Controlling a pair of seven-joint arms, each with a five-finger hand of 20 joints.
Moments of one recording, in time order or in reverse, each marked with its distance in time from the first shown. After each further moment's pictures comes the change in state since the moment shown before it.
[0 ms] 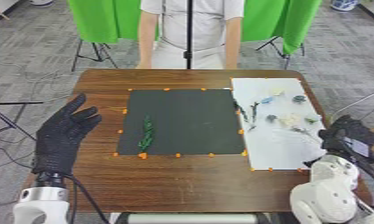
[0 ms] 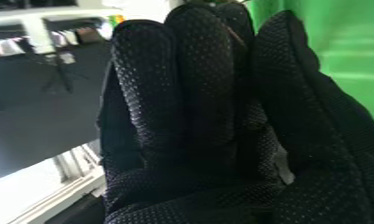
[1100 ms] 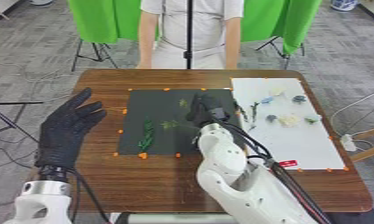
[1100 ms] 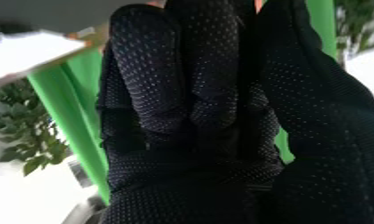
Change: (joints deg) left arm -2.5 1.1 1.0 -1.0 0.4 0.3 -2.5; right arm 32.4 -22.2 -32.8 15.9 13.8 -15.8 -20.1
